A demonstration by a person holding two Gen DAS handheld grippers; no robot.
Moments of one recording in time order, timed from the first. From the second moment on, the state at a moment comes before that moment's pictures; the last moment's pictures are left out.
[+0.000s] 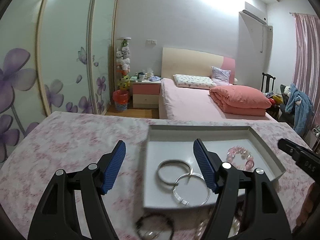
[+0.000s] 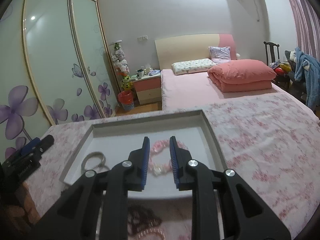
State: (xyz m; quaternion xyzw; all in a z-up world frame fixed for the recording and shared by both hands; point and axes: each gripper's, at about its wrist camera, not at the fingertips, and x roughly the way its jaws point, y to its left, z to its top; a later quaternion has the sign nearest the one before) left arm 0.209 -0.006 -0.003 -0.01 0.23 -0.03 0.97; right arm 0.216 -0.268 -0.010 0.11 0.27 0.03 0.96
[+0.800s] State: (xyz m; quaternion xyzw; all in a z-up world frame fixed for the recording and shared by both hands) left arm 0.158 0.032 -0.052 0.01 0.35 -0.04 0.93; right arm 0.154 -0.242 -0.090 0.04 0.44 0.05 0.90
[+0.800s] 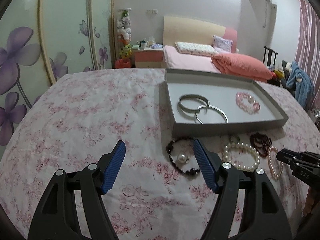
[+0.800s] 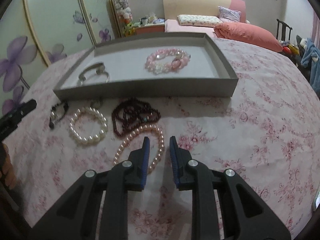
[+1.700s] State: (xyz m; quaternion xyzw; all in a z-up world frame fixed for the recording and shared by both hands) left arm 0.189 0.008 -0.083 0.04 0.43 -0.04 0.90; right arm 0.164 -0.274 -0.090 0.06 0.43 0.01 0.90
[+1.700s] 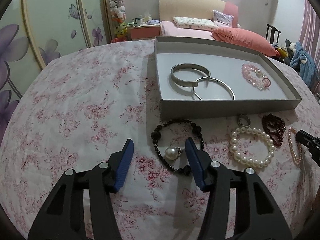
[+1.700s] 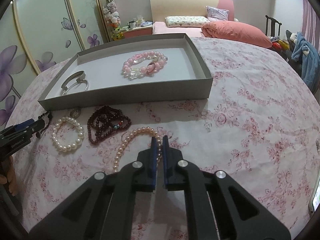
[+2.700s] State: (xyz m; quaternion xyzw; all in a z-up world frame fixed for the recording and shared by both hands) left arm 0.202 0.018 -0.075 0.01 0.43 -0.04 0.90; right arm 0.164 -0.280 -0.090 0.09 0.43 0.02 0.90
